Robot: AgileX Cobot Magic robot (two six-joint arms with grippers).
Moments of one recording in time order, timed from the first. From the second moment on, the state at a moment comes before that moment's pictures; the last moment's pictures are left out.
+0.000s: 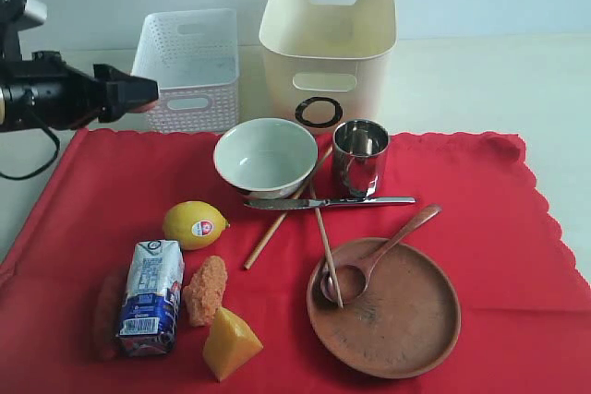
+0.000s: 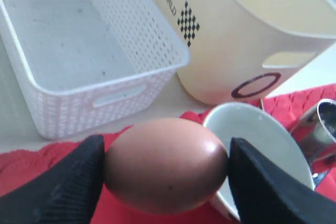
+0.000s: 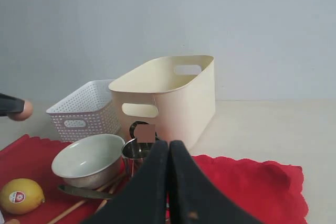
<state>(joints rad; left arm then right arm) -0.09 1.72 -0.76 1.13 -0.62 -1.15 0.24 0.02 0.00 -0.05 0.12 0.22</state>
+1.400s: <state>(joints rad) -0.19 2.14 -1.29 1.10 -0.44 -1.11 0.24 0.02 0.00 -0.05 0.12 0.22</state>
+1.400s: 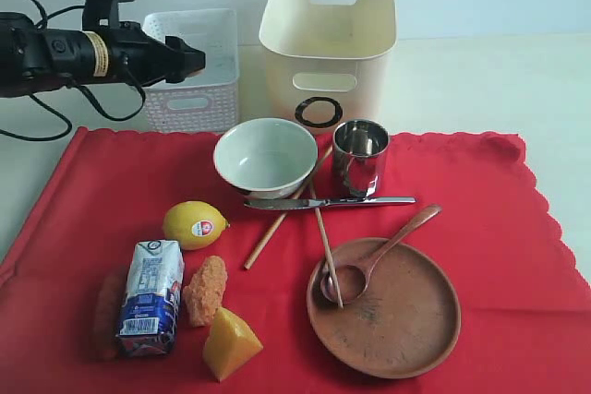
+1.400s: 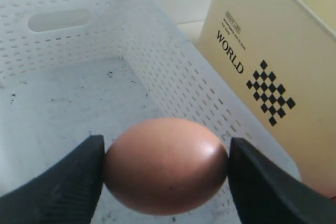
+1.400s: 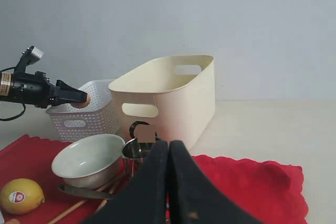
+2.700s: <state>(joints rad) -0.19 1.92 -1.30 1.56 -0.66 -1.46 0.24 0.02 0.00 -0.05 0.12 0.22</state>
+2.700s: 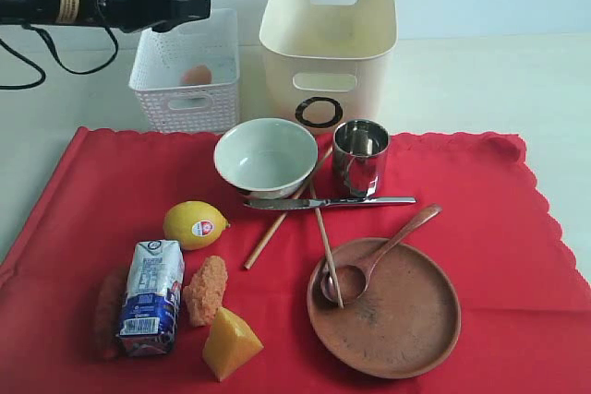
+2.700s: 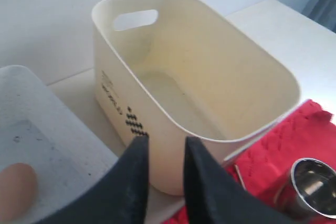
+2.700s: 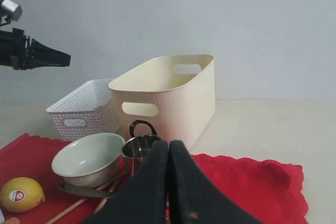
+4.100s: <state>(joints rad) -0.18 1.59 -0.51 1.51 -0.73 -1.33 0.24 0.02 0.00 -0.05 0.14 0.22</state>
